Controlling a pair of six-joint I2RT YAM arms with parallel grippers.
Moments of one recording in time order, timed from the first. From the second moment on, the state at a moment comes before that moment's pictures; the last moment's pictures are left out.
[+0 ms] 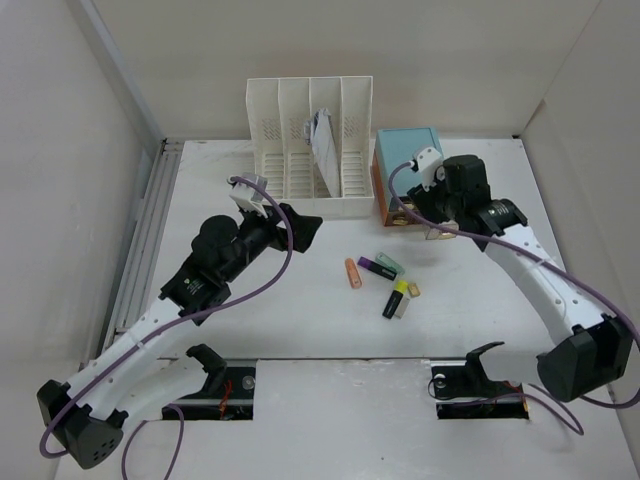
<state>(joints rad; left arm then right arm) -0.67 0.83 0.81 -0.03 -0.01 -0.43 0.36 1.26 1.19 -0.57 0.14 -0.43</state>
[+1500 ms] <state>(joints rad) -0.67 0.83 0.81 -0.03 -0.01 -0.43 0.25 1.10 1.19 -0.70 -0.15 -0.69</state>
